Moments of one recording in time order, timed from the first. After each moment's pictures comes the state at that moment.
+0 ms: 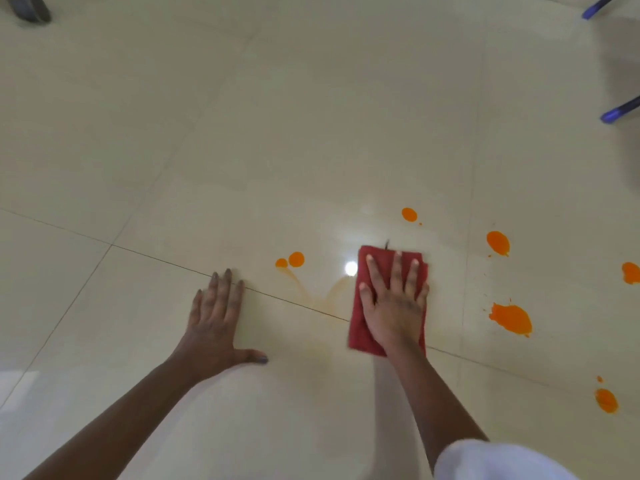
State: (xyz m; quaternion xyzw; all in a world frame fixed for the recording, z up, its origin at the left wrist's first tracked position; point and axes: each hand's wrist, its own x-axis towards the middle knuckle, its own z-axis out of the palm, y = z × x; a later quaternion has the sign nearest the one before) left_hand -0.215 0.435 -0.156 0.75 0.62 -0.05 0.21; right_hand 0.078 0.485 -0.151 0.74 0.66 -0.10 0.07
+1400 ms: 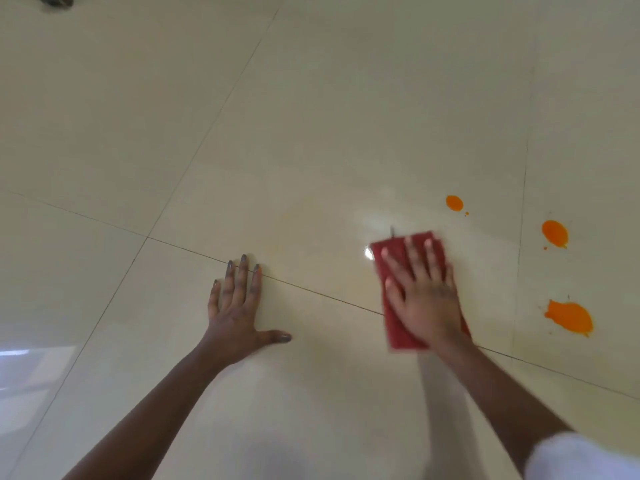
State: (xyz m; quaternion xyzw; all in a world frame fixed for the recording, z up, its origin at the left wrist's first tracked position) left_hand -0.236 0.444 -0.152 0.70 0.67 -0.03 0.25; right_hand 0.070 0.493 -0.159 0.64 0.76 -0.04 0.00
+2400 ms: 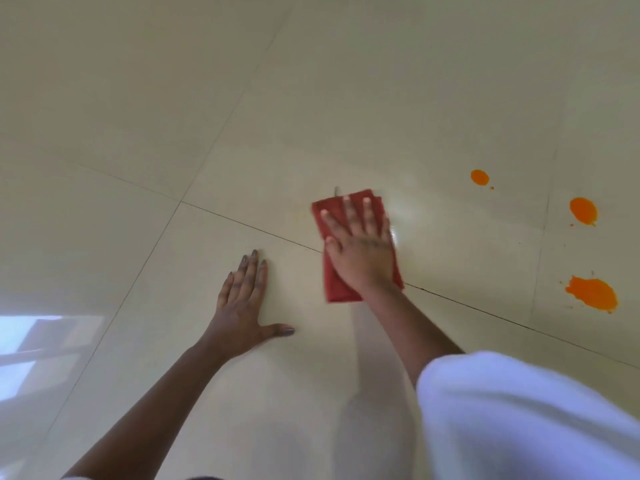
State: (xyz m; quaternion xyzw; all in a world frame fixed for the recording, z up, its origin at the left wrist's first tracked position) left_hand -0.262 0.389 -0.158 0.72 0.66 -0.03 0.23; right_hand -0.053 0.503 -0.158 0.60 0.79 -0.12 0.01
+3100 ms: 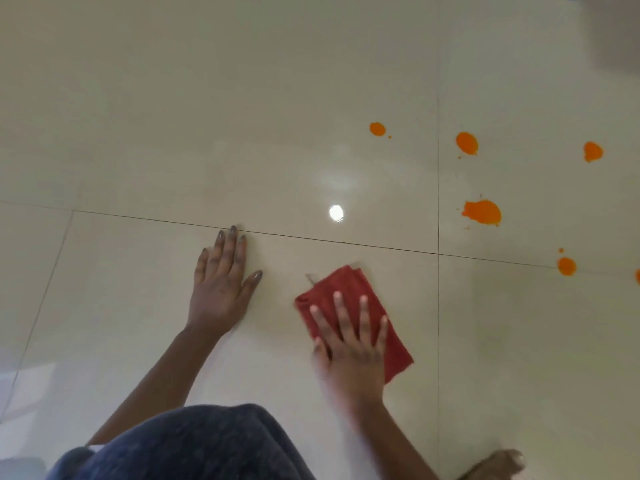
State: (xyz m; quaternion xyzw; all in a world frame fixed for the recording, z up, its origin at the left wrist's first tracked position) left_hand -0.192 0.406 -0.161 0.77 0.61 0.02 0.17; right_hand 0.008 0.276 -0.154 0.74 0.67 -0.09 -0.04
